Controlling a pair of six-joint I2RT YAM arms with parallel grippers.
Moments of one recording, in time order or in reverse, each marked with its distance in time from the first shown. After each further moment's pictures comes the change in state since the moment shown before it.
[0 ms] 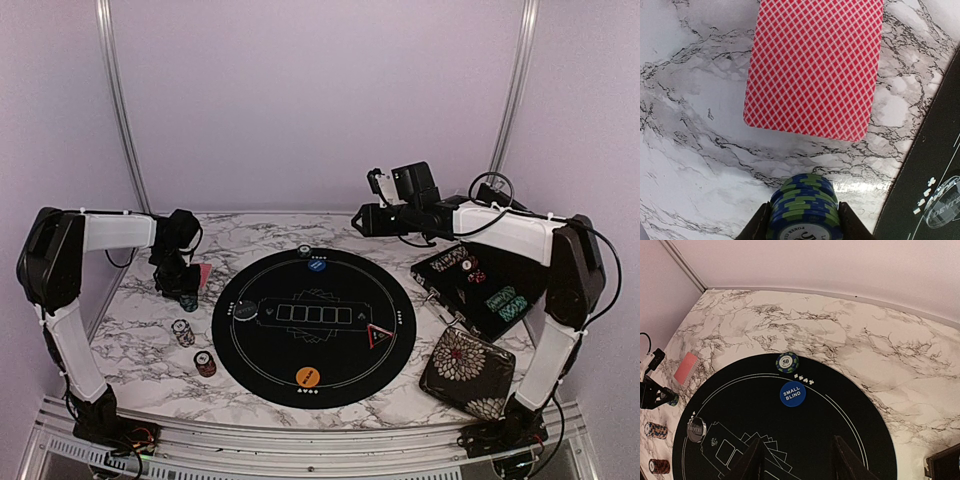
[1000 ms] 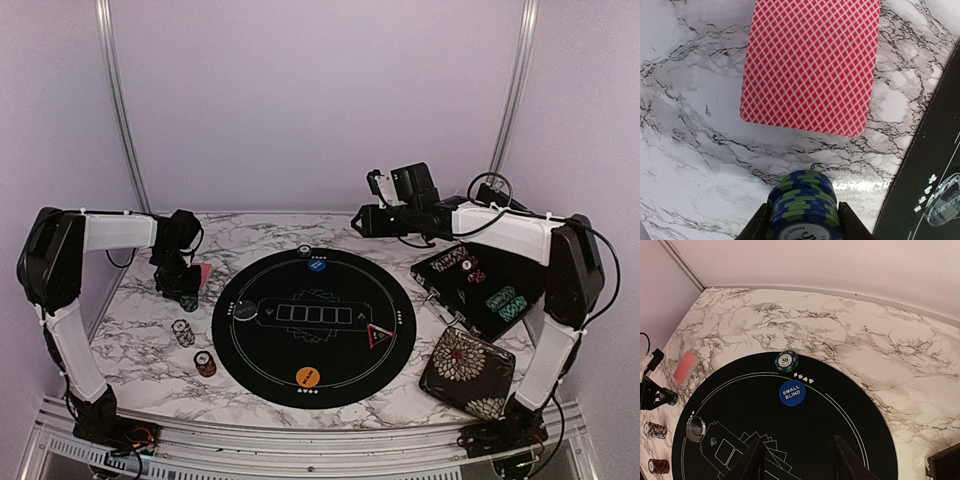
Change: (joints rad) left arm -0.008 0.000 0.000 -0.007 -0.002 0.001; right arm 0.000 0.006 0.000 0.000 0.000 0.003
